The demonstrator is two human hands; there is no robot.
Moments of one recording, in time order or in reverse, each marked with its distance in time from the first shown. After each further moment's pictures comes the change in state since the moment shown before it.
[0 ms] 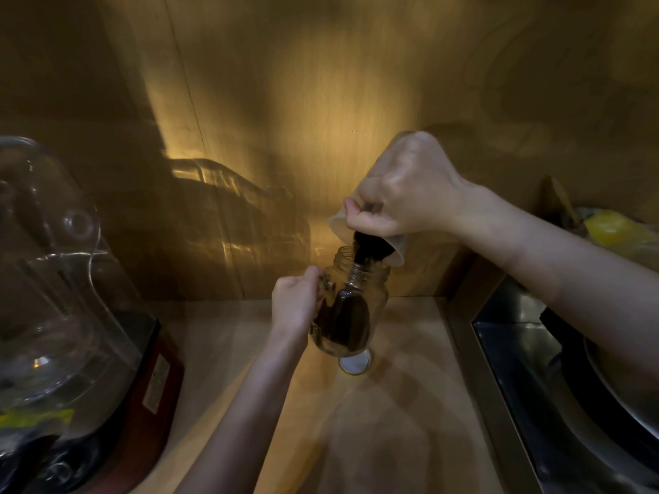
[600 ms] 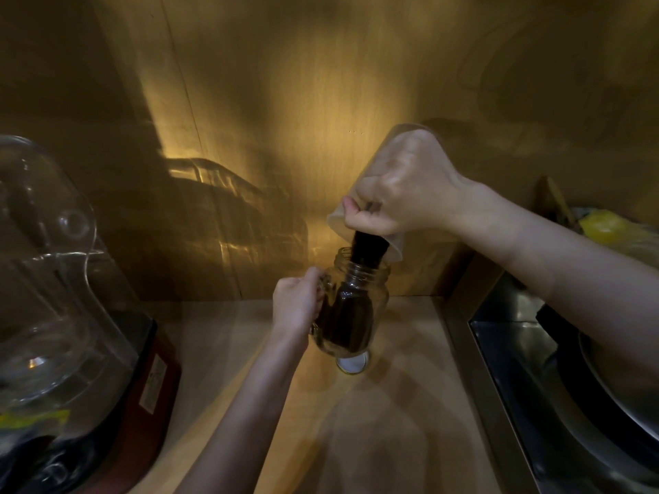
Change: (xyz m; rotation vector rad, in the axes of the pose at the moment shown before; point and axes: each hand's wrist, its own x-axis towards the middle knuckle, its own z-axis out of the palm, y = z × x) left_hand -0.003 0.000 0.003 -0.024 -0.039 -0.009; right_hand -0.002 0.002 -0.001 -0.009 -0.012 -0.064
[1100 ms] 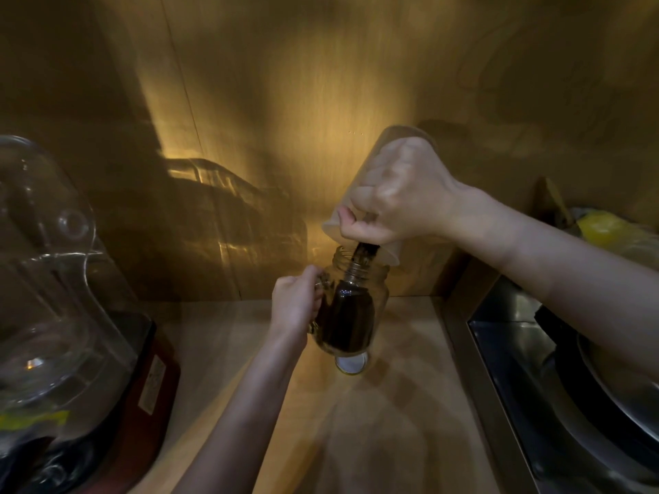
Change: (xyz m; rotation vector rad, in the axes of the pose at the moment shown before) left_hand -0.002 0.005 -0.001 -0.036 -0.013 -0.028; right_hand 0.003 -0.005 -0.003 -0.063 0.044 -0.055
